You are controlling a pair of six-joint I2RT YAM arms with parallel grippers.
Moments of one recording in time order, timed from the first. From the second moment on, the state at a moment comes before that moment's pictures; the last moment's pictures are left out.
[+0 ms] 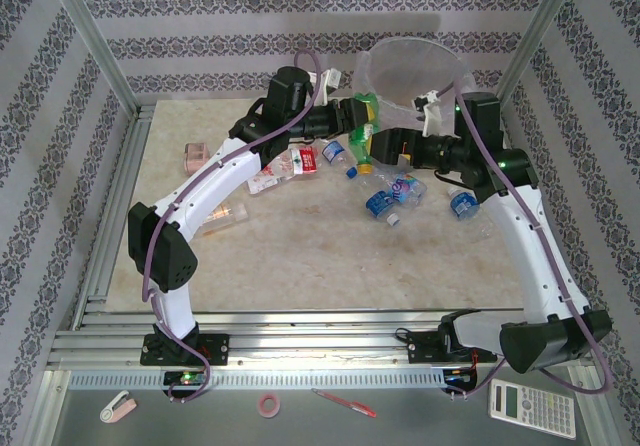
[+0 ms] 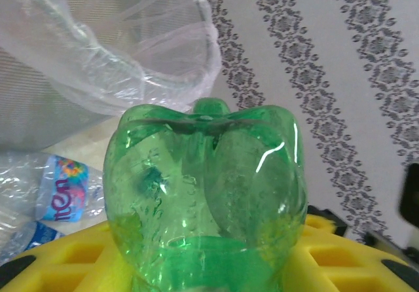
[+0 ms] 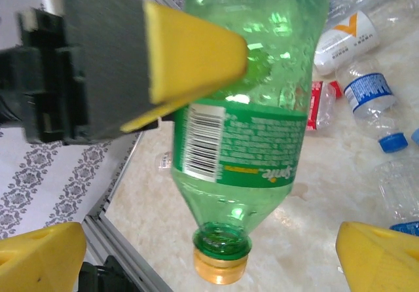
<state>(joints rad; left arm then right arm) -0.57 1.84 1.85 -0.30 0.55 -0.83 0.21 1.25 1.46 -0.80 -0.67 0.37</state>
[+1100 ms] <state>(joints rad) -0.59 1.81 1.74 -0.08 0.69 -0.95 0.24 1.28 1.38 -0.67 -0.73 0.37</state>
